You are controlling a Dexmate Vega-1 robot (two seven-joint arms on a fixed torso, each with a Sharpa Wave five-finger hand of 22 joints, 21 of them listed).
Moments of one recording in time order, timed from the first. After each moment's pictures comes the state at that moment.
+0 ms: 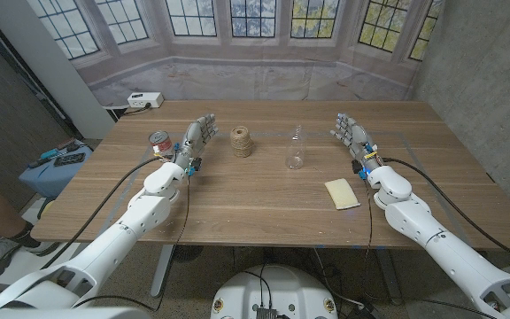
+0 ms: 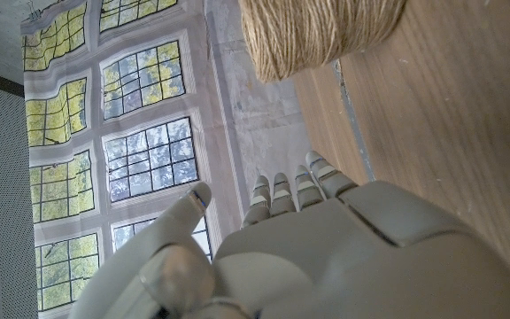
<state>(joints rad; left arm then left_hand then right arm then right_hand) 0.85 0.52 0.38 -1.31 -0.64 -0.30 -0.06 0.23 0.17 0.72 0.13 0.17 0.09 0.08 0.18 0.17 0.05 0.07 0.20 0.19 0.05 0.09 0.17 0.17 0.15 0.04 0.19 0.17 -0.93 -0.54 -0.36 -1.40 0.61 0.31 -0.03 0.31 0.12 0.40 0.00 0.18 0.18 -0.05 0.19 0.19 0.16 -0.04 0.19 0.19 0.10 -0.04 0.20 0.21 0.38 -0.04 0.19 0.17</state>
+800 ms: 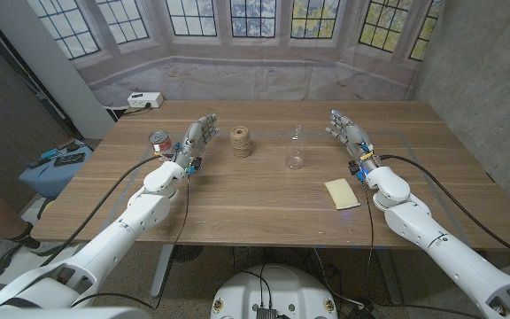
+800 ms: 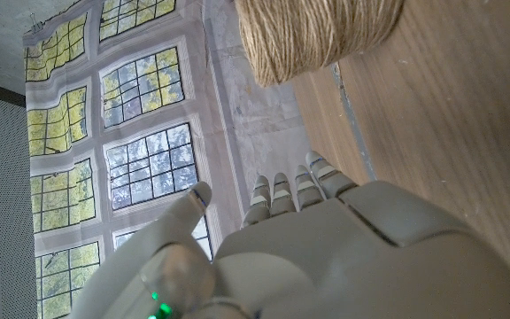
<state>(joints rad) 0.83 0.52 0.39 -1.29 -0.63 -0.30 -0.08 0.24 0.18 0.72 0.13 0.17 0.09 0.08 0.18 0.17 0.05 0.07 0.20 0.19 0.05 0.09 0.17 0.17 0.15 0.04 0.19 0.17 -0.94 -0.56 -0.39 -1.43 0.50 0.38 -0.06 0.35 0.06 0.39 -0.07 0.18 0.18 -0.02 0.19 0.19 0.16 -0.02 0.19 0.19 0.10 -0.04 0.20 0.19 0.39 -0.04 0.19 0.17</state>
